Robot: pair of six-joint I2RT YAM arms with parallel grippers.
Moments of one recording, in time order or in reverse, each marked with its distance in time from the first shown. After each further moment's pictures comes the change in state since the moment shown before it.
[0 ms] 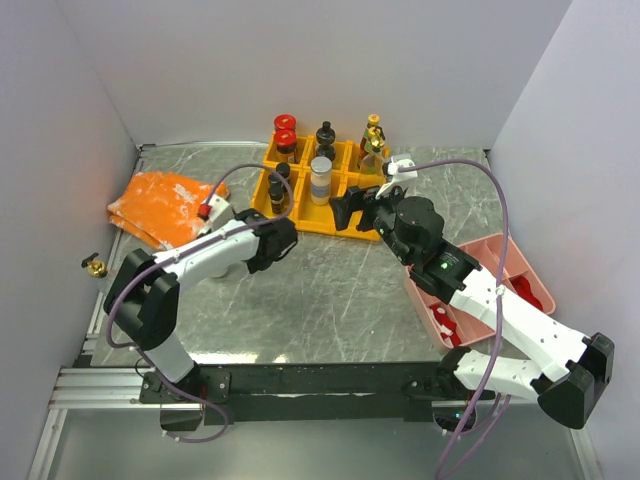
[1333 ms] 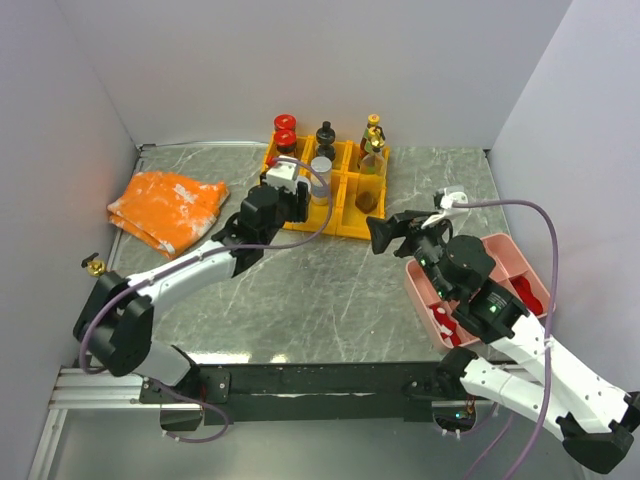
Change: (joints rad) left arm -0.014 -0.209 -0.233 1.595 0.932 1.695; right arm 0.000 -0.348 -0.157 -0.139 0.085 0.021
